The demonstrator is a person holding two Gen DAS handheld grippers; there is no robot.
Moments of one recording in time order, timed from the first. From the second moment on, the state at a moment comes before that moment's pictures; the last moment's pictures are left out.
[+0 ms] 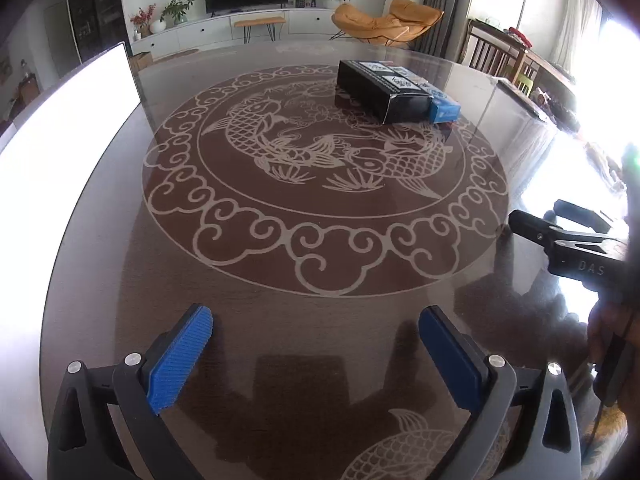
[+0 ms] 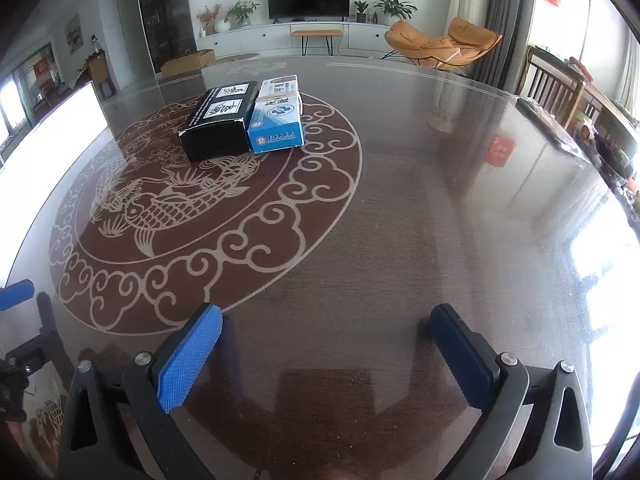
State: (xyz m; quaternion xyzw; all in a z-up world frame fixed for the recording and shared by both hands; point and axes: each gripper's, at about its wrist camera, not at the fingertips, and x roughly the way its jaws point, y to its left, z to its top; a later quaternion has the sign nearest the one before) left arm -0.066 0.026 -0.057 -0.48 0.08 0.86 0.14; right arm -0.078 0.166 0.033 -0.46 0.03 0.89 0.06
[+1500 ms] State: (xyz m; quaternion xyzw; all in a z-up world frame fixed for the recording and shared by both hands) left arm -0.263 0.122 -0.007 -0.46 0.01 0.87 0.20; right arm -0.079 0.165 0.030 -0.46 0.03 0.89 0.06
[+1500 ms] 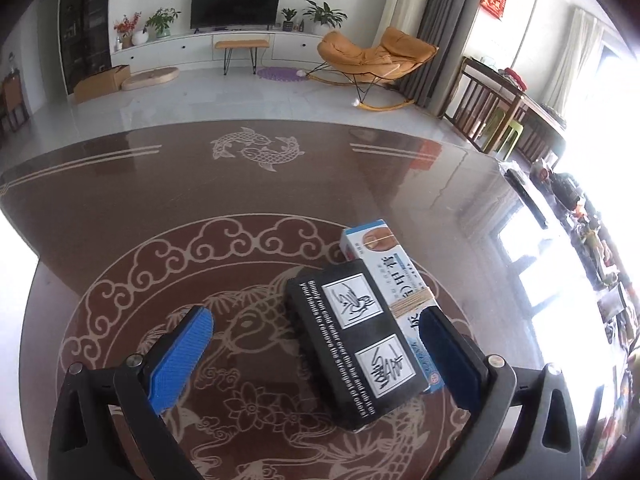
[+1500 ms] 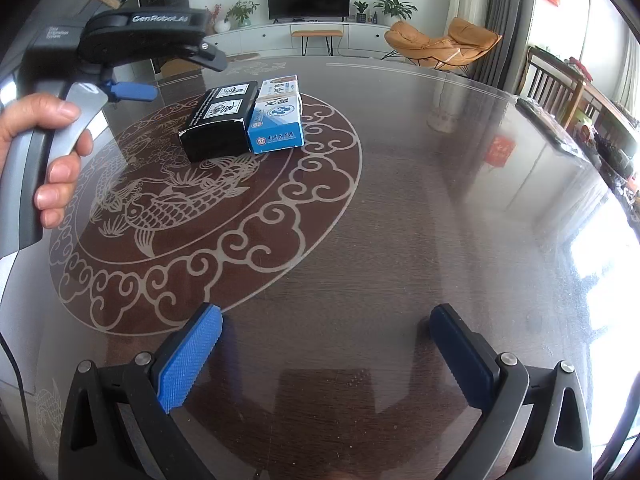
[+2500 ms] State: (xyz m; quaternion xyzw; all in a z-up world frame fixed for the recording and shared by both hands) left arm -0.184 0.017 -0.050 -0.44 0.08 0.88 0.16; right arm -0.078 0.165 0.030 -0.46 0.03 0.89 0.06
